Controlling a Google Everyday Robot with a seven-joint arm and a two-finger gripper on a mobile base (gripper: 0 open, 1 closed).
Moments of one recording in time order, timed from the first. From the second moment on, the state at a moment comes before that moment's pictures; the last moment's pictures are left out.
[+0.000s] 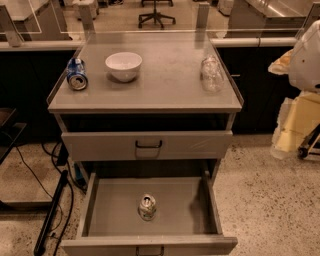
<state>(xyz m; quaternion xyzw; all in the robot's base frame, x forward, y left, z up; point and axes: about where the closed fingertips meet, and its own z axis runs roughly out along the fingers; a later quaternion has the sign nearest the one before) 0.438 -0.217 0.976 -0.60 0.78 -0.03 0.16</state>
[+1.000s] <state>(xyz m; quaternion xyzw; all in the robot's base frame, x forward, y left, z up) 0.427 -0.189 0.872 -0.57 0.80 0.01 0.16</state>
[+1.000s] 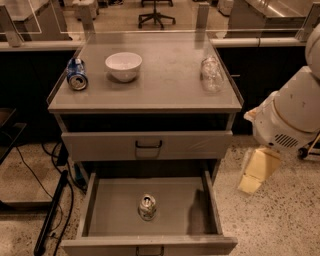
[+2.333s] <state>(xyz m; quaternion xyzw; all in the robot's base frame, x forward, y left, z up) 0.424 -0.175 0.754 -0.57 0.80 0.10 0.15</state>
